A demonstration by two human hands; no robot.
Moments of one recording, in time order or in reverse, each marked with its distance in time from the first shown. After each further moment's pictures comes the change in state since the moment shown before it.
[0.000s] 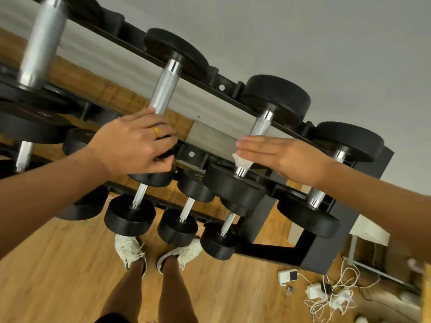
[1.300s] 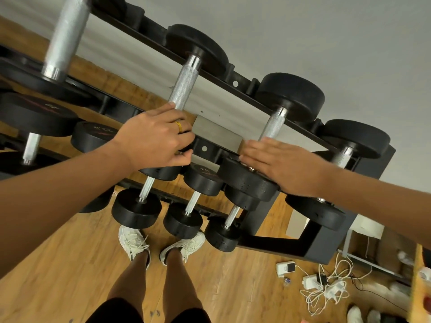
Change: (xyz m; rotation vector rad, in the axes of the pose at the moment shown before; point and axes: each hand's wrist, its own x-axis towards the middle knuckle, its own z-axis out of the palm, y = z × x) left_hand -0.004 -0.001 0.004 -0.025 -0.027 -0.024; right_hand 0.021 -0.043 -0.007 -0.316 -0.395 0.069
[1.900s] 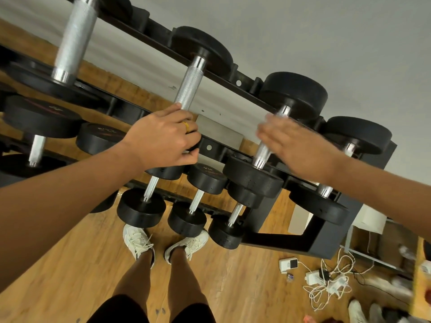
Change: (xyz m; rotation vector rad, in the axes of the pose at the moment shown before) left_hand 0.000 0.000 -0.002 -0.007 -0.016 0.003; right_hand -0.002 0.015 0.000 0.004 0.057 0.187
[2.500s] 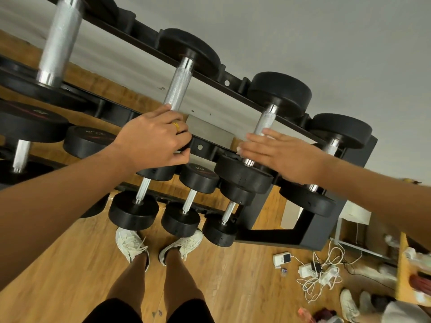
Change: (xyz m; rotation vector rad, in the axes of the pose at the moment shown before) left_hand 0.001 0.000 -0.001 -0.020 0.019 0.008; right_hand -0.012 -0.006 0.006 0.079 -0.056 -0.153
